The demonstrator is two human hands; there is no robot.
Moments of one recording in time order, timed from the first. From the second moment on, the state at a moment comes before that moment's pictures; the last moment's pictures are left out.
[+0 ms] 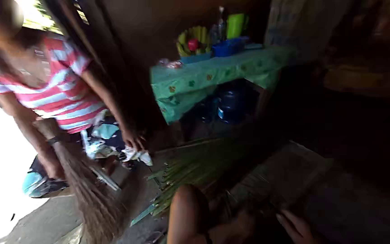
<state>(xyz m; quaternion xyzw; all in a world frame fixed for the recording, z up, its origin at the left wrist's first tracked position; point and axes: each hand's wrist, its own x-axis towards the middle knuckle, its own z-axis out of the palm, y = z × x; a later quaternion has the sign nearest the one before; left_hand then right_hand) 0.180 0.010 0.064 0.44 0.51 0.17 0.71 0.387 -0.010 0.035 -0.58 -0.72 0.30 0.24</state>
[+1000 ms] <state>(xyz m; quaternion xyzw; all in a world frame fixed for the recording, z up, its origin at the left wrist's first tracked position) 0.182 0.021 0.064 0.33 0.45 0.14 0.82 0.379 -0.013 0.036 -0.56 -0.68 0.38 0.28</state>
